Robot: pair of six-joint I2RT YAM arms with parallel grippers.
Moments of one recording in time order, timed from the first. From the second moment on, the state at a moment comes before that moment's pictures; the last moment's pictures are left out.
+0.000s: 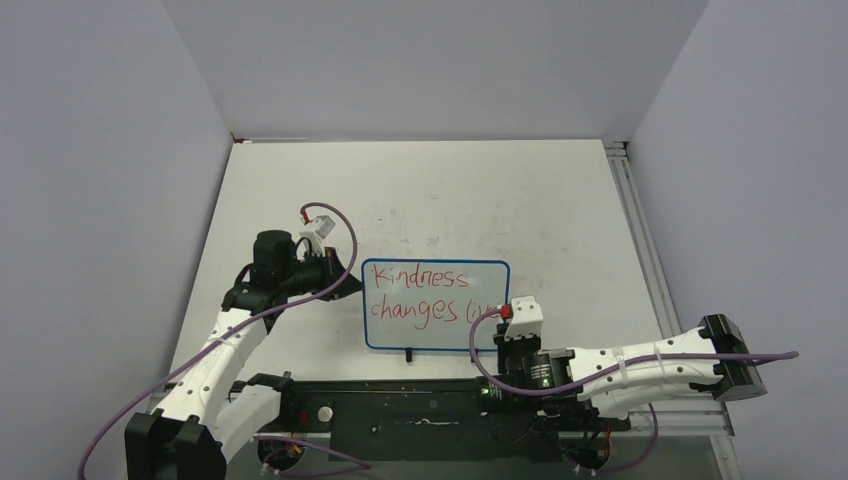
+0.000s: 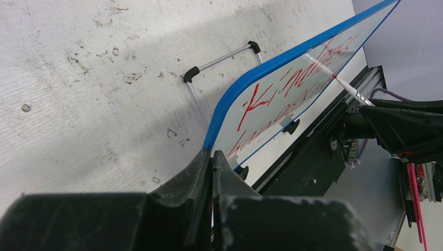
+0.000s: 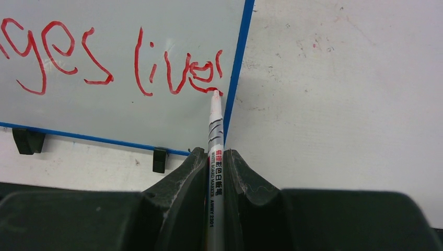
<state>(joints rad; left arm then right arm) -0.19 0.94 0.63 -0.36 0.66 -0.34 1.63 1.06 0.74 -1.21 1.04 1.44</state>
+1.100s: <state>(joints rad) -0.19 0.94 0.63 -0.36 0.66 -0.34 1.63 1.01 0.78 -1.13 1.11 1.27</state>
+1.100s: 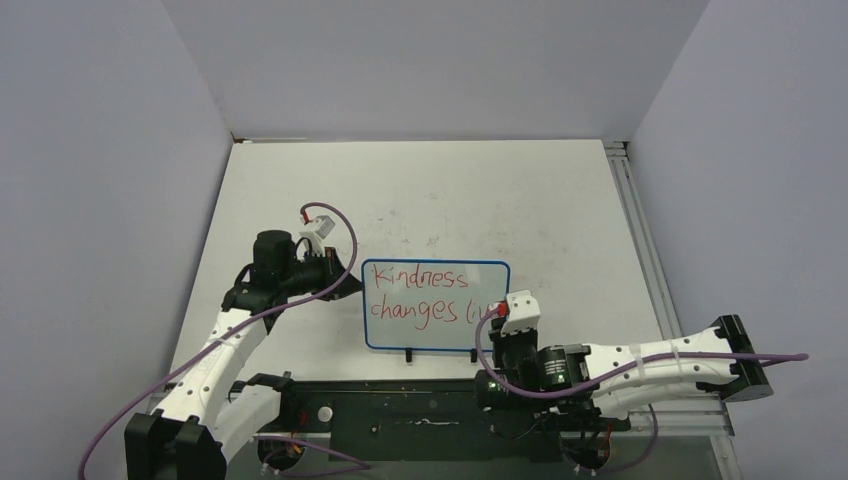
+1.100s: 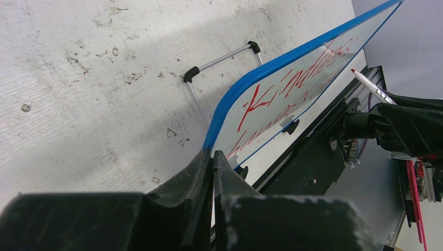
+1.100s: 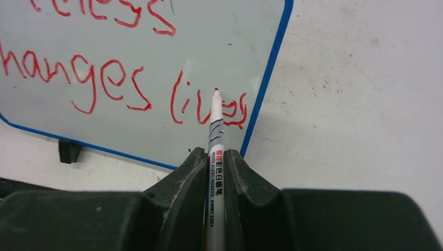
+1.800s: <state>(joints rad) -0.18 0.80 0.63 -0.35 0.62 -0.34 1.38 1.04 0.97 -0.64 0.98 0.57</state>
